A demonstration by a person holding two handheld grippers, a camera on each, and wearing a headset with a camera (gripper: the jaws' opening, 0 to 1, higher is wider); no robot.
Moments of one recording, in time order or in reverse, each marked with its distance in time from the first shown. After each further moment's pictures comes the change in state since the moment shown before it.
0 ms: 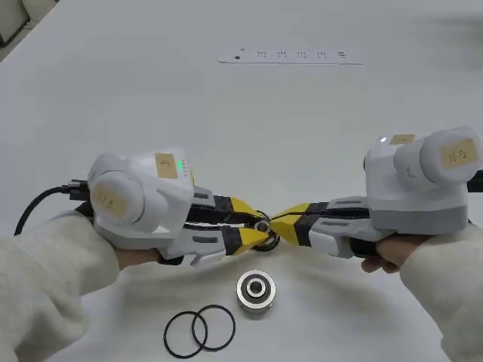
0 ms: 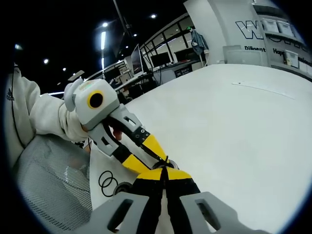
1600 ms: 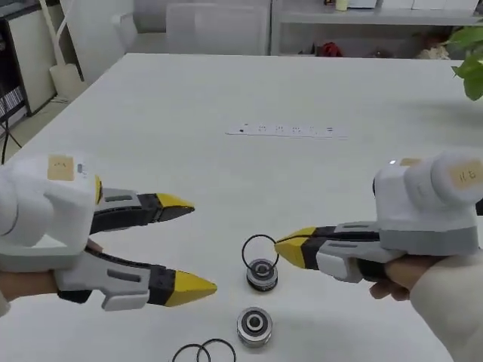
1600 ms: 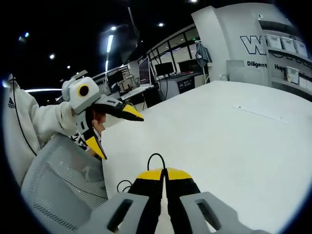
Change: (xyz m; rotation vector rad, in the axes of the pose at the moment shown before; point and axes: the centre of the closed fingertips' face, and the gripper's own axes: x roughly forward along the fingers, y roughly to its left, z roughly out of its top) left arm -0.127 -0.018 0.055 0.020 -0.050 0.153; right arm -0.043 0.045 0.045 -0.119 -0.061 -0.034
